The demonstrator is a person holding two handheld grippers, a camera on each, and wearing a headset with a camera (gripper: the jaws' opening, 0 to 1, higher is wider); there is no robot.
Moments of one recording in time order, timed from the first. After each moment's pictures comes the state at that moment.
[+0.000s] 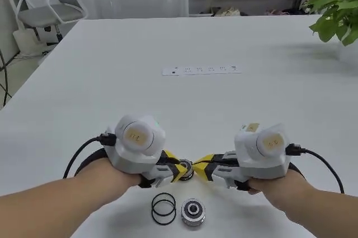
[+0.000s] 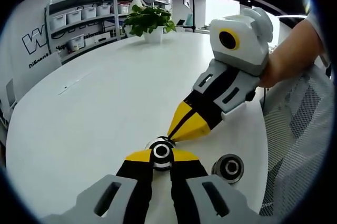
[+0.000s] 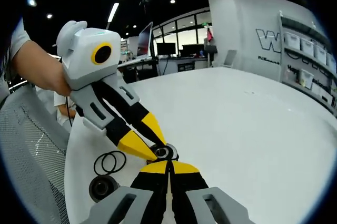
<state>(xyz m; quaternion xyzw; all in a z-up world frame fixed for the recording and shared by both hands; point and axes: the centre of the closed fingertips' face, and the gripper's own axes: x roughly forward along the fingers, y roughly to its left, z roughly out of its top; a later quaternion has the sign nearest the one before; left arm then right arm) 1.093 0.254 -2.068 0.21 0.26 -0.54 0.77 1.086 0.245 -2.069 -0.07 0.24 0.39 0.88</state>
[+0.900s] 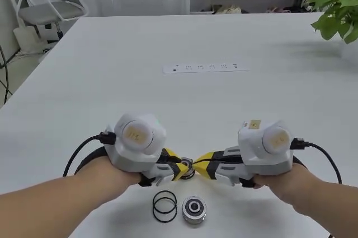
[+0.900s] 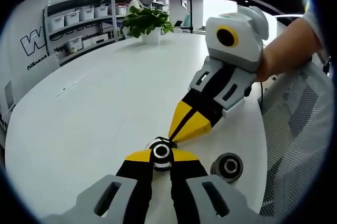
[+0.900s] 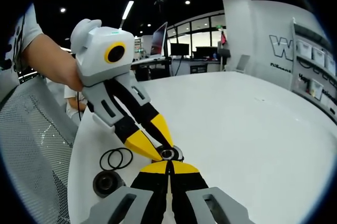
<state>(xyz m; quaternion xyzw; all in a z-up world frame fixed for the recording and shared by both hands) 1.091 0.254 -2.068 0.21 0.26 -0.55 0.77 1.081 0.249 -2.066 -0.09 0.23 0.44 0.86</state>
